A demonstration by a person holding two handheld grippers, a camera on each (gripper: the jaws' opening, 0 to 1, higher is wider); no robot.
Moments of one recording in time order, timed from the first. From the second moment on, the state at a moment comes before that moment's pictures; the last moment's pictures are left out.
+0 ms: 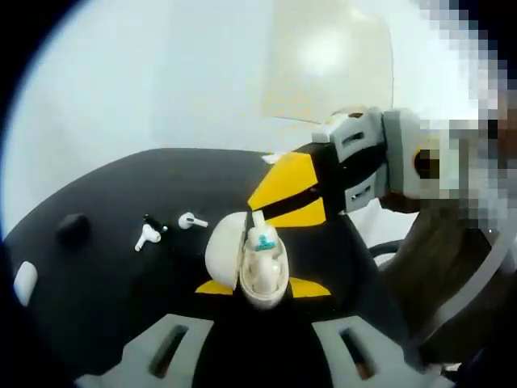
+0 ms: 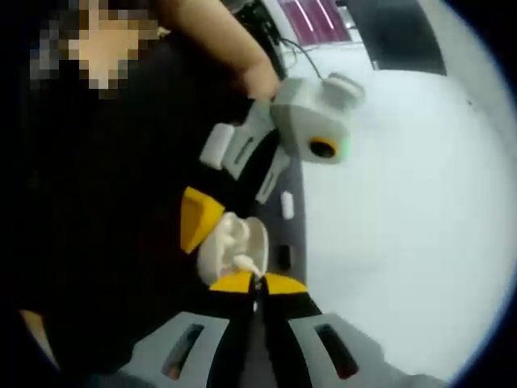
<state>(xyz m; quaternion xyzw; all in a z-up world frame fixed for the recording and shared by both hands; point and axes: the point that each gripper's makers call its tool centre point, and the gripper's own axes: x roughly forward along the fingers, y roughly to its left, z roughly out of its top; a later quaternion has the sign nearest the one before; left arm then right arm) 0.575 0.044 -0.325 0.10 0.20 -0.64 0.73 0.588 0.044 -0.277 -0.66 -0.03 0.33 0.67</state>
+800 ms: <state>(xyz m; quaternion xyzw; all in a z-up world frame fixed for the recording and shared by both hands) 0.578 0.043 -0.325 0.10 0.20 -0.64 0.74 0.582 0.045 -0.278 -0.65 -0.02 0.34 0.68</state>
